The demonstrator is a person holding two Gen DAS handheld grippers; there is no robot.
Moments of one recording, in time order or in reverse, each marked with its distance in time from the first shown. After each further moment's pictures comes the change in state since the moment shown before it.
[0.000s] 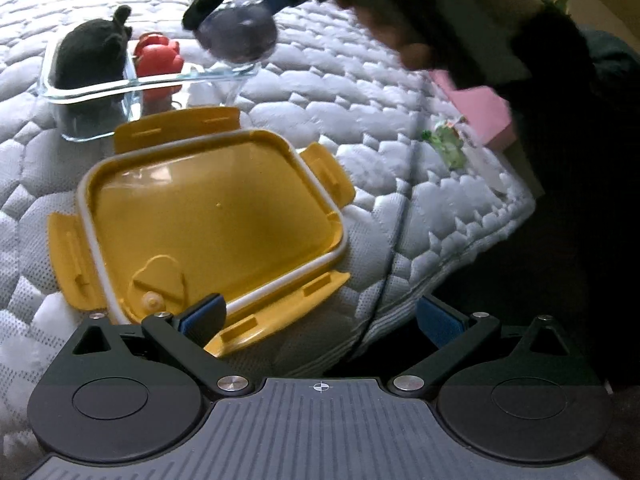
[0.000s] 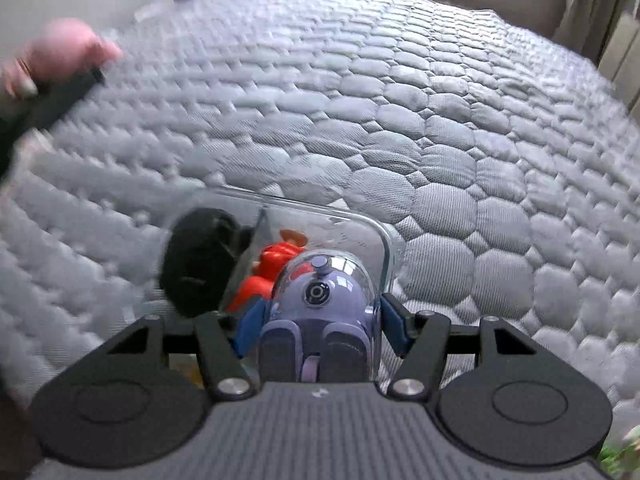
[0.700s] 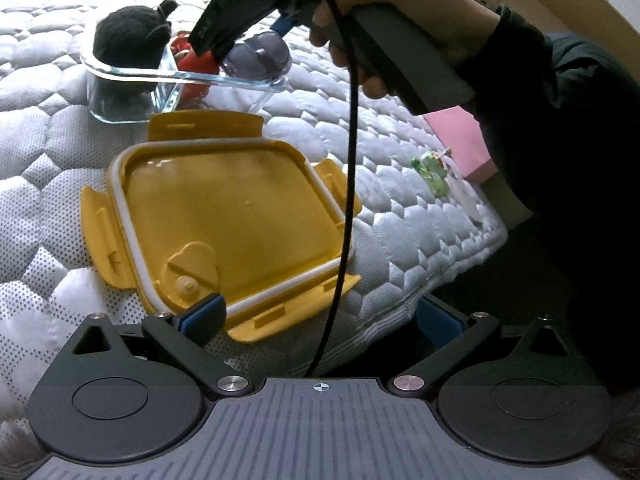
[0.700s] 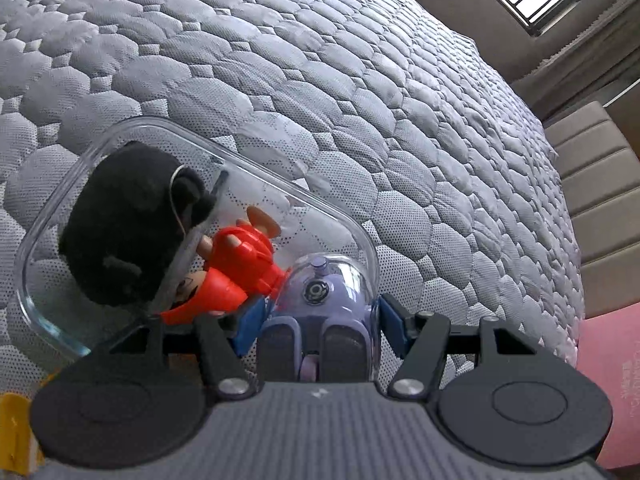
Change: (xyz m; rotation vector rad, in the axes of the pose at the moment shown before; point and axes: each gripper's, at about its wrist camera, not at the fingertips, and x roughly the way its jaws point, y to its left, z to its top) left arm -0.015 0.032 -0.013 -0.069 -0.065 -0.101; right arm 0.048 0.056 0.005 -0.234 0.089 -0.360
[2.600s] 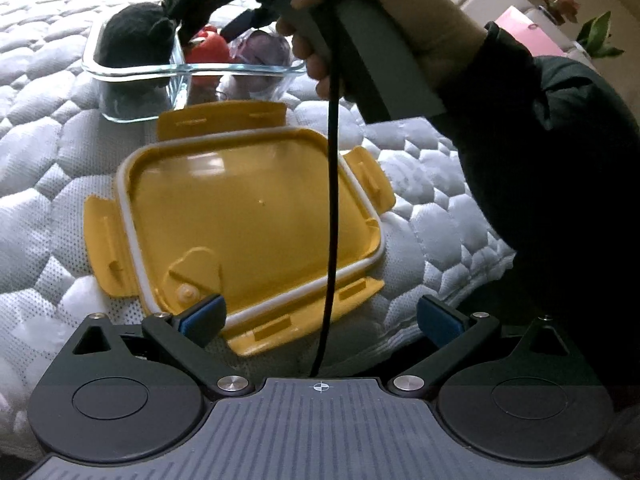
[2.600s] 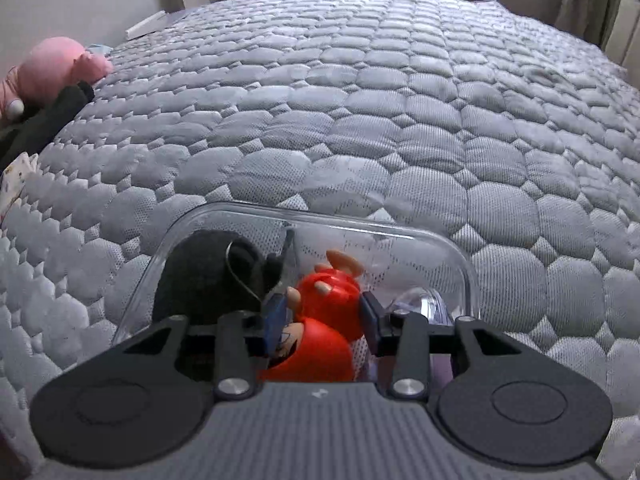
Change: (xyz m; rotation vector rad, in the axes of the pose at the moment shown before) left arm 0.019 -0.029 0.020 -0.006 0.085 0.216; right arm 0.017 -0.033 -0.007 0.323 -0.144 0.448
